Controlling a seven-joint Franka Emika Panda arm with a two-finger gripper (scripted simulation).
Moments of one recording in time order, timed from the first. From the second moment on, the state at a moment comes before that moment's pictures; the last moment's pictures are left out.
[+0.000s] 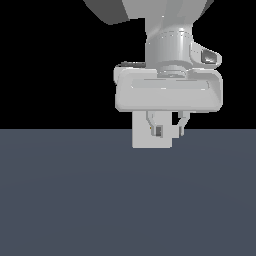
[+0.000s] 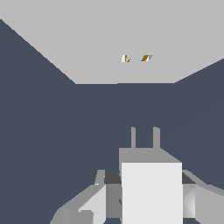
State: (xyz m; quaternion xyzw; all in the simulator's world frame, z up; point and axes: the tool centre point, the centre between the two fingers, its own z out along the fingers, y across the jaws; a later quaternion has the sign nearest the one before) arm -0.052 -0.076 0.094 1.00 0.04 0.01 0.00
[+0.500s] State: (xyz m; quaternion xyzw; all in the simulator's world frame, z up) arm -0.046 -0.070 0.100 1.00 0.05 0.01 0.00
